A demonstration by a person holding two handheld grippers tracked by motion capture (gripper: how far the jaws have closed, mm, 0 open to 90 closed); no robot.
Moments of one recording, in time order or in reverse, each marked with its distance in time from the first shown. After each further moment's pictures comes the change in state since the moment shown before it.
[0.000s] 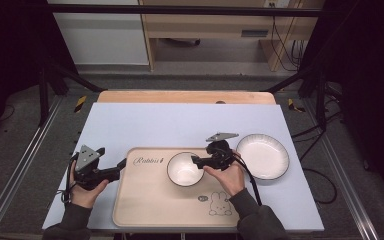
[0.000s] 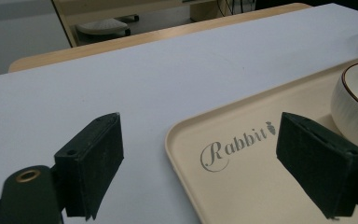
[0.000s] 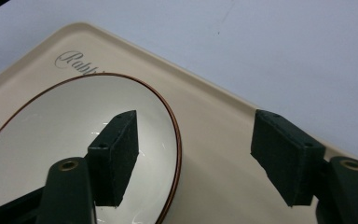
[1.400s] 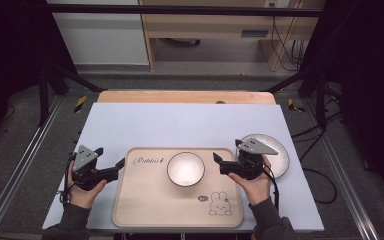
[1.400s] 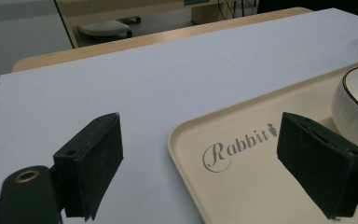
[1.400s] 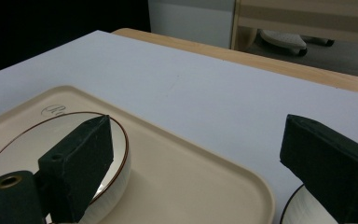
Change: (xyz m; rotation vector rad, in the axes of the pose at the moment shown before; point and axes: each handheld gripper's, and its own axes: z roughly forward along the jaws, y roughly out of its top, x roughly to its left) left arm 0.002 -0.001 -0.003 -0.014 0.004 -0.015; right arm -0.022 -0.029 -0.074 -0.342 -0.128 -0.055
